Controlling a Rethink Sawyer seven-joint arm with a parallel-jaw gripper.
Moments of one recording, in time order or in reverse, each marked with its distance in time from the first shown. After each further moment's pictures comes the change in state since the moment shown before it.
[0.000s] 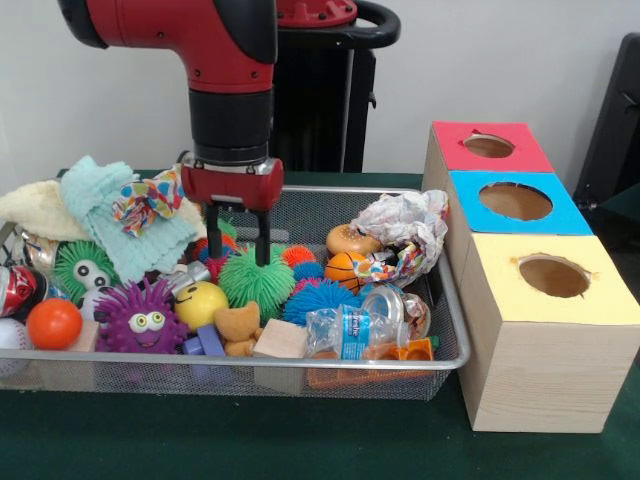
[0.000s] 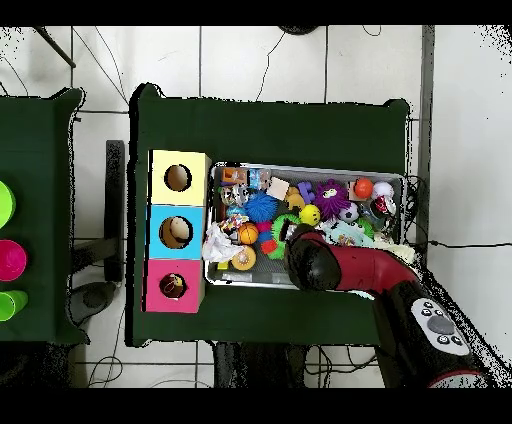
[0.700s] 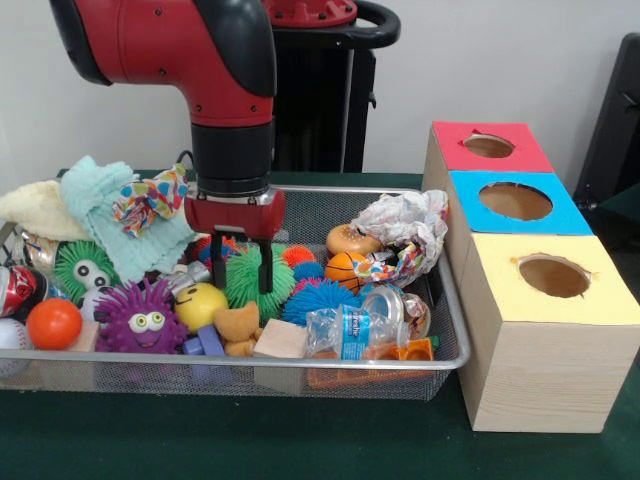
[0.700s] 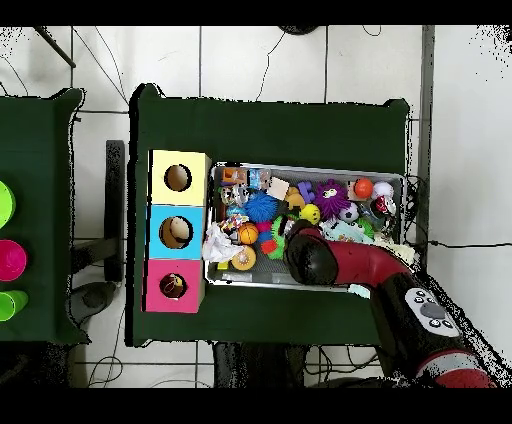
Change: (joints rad) arm -0.002 0.091 0.000 -0.054 0.000 -0.056 0.000
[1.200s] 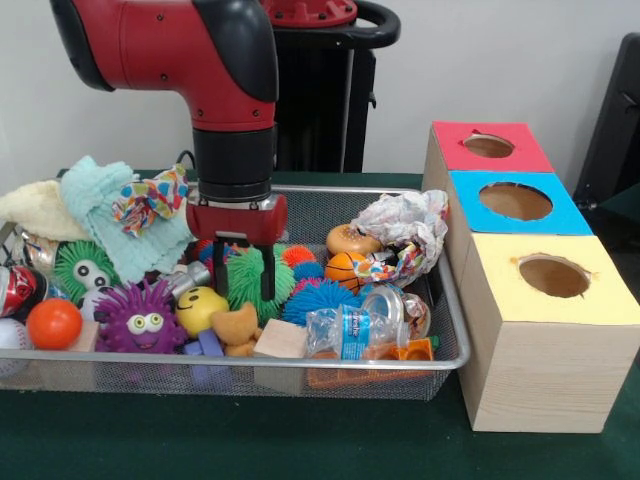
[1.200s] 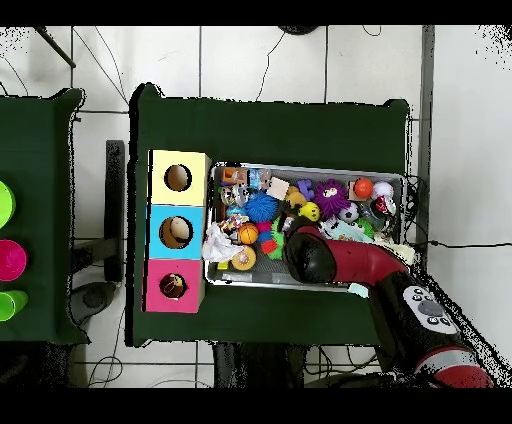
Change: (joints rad) arm 0.004 0.009 0.001 -0.006 0.011 -0.035 0.000
